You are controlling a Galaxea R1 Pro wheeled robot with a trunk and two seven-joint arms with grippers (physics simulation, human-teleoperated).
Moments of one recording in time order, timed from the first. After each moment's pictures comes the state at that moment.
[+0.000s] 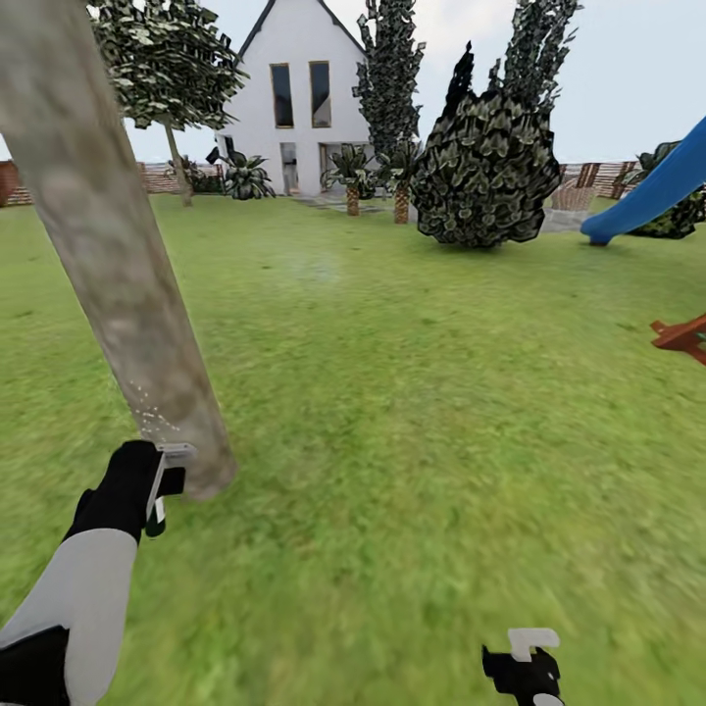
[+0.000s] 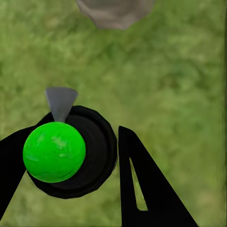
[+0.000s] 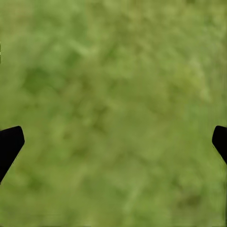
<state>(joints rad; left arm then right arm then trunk) -0.86 0.09 0.36 -0.82 -0.42 0.96 -0.06 -0.49 -0.07 0.07 -0.09 -0.02 -0.27 -0.16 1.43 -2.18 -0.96</state>
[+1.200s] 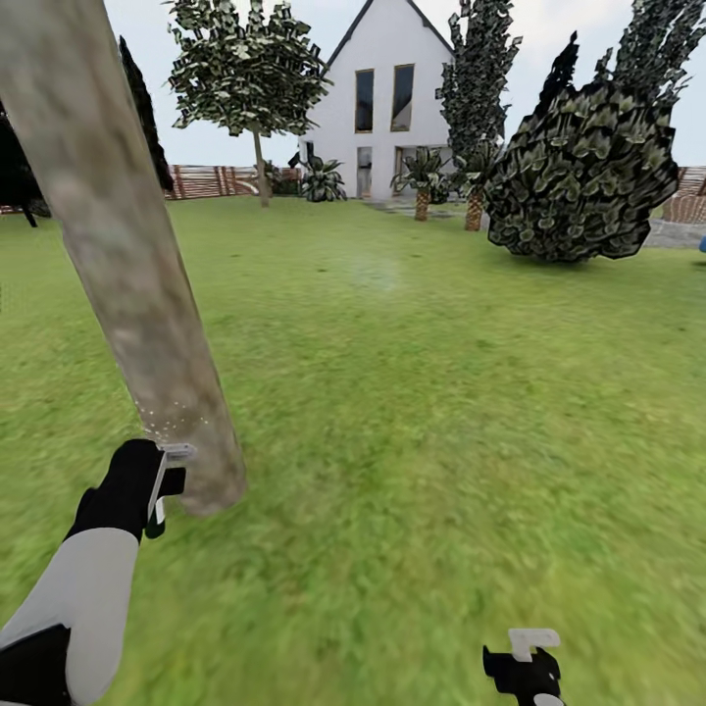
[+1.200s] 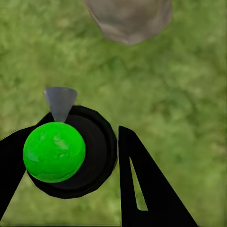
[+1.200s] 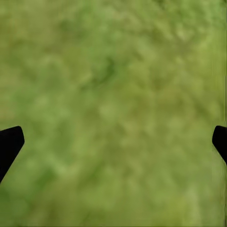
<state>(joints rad) -0.86 0.09 0.36 -0.82 -0.42 0.98 -0.06 -0.49 -0.07 0.07 -0.09 -0.02 -0.27 -0.16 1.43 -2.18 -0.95</state>
